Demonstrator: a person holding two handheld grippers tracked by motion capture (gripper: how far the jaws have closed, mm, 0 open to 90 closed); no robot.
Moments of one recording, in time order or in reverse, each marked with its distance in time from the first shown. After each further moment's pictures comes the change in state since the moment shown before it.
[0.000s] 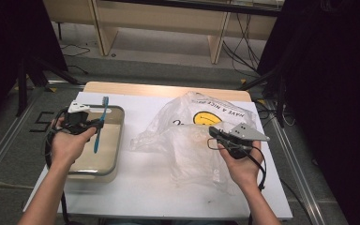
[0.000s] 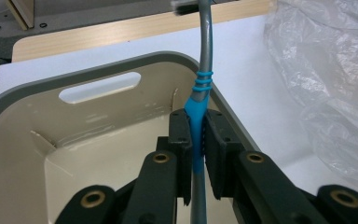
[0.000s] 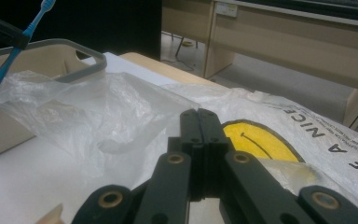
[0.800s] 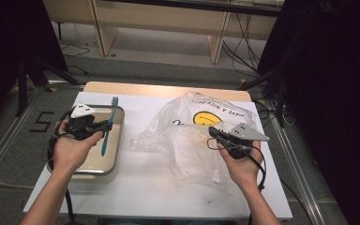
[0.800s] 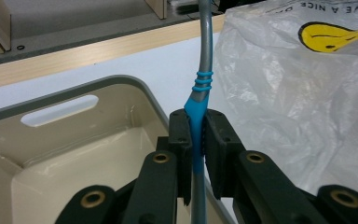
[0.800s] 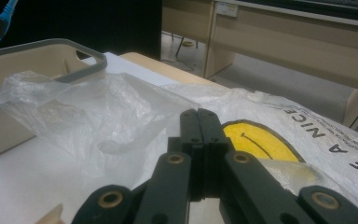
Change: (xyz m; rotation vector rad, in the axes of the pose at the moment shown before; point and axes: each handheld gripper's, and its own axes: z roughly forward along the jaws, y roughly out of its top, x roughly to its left) left arm -0.039 0.008 -0.027 -0.049 -0.083 0.056; right arm 0.000 0.000 0.000 0.000 0.002 -0.002
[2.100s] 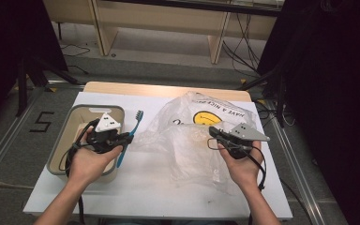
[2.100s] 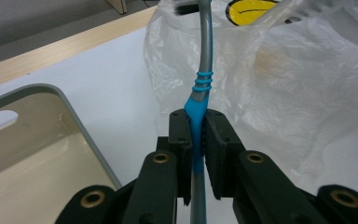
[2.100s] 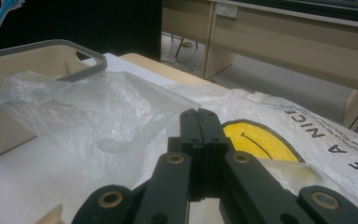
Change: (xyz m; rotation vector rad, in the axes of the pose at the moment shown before) left arm -0.058 -0.003 0.003 0.049 -0.116 0.137; right arm 0.000 0.000 -0.001 -0.004 -0.001 0.002
